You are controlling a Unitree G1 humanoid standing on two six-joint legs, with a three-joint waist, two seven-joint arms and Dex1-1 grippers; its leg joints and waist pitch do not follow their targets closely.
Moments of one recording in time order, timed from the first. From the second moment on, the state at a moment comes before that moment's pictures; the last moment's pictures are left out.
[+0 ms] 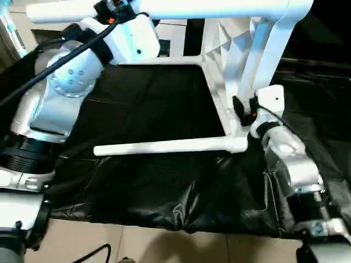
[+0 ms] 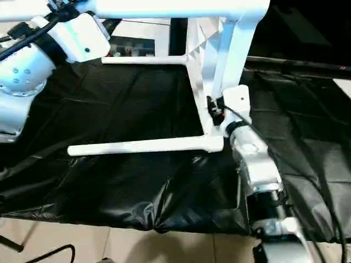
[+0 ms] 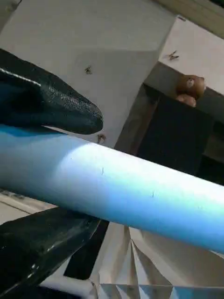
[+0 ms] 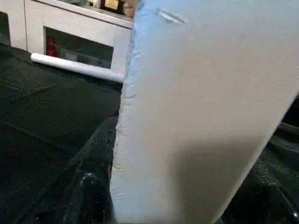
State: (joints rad) left arm -0.89 0.58 -0.15 0.08 0.41 -0.07 -0.38; right arm -0.58 -0.31 0.01 0.35 0.11 0.15 0.16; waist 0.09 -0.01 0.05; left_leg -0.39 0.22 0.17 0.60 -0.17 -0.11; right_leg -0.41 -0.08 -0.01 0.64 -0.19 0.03
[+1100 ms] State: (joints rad) left arm -0.66 0.42 0.18 -0.32 0.18 0.33 -0.31; right arm -0.93 -0.47 -0.03 0.41 0.09 -0.05 0.37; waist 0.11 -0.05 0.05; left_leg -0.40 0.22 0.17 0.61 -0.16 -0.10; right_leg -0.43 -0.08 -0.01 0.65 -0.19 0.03
